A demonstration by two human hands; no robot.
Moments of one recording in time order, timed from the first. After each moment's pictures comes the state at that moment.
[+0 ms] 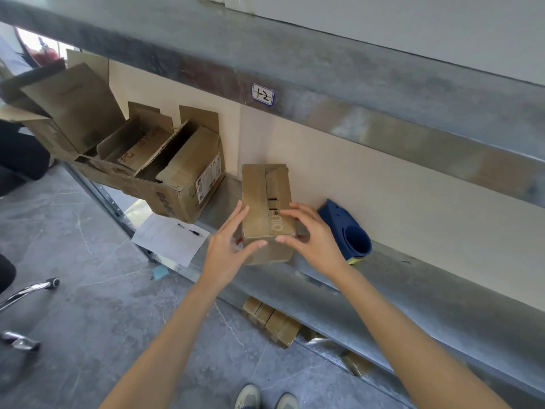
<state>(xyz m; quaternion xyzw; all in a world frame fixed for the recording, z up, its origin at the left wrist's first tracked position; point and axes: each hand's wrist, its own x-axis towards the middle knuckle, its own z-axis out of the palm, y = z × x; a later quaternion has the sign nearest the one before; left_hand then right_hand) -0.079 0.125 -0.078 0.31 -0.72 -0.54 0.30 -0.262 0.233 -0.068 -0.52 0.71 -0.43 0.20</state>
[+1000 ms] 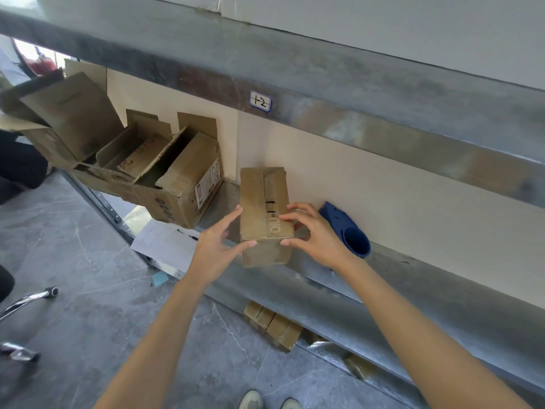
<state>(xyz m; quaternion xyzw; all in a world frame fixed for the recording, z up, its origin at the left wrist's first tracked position) -0.067 0.095 -0.082 0.30 -0.77 -0.50 0.26 -0.281 0.228 -0.060 -0.55 0.71 -0.37 0.24</state>
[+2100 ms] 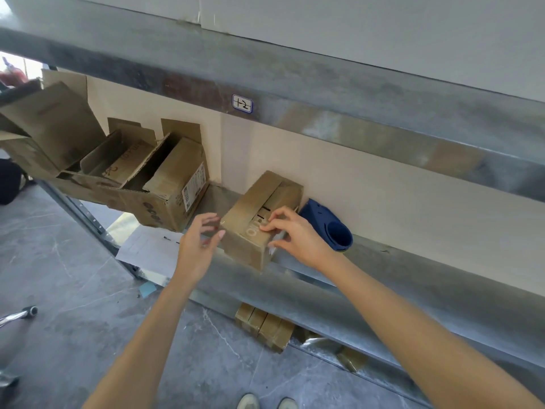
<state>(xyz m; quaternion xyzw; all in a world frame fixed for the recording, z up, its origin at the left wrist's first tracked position) -0.057 0.099 -0.074 0.35 -0.74 -0.48 0.31 -0.257 0.238 -0.048 -0.60 0.72 -0.31 0.17</state>
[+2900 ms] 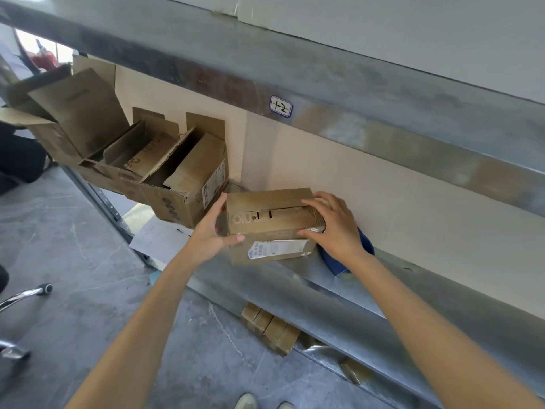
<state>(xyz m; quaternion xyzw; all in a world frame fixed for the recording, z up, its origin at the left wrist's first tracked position) -0.058 0.051 -0.073 0.33 -0.71 -0.60 0.18 -0.293 0.224 -0.043 -0.53 0.80 -0.27 0.07</state>
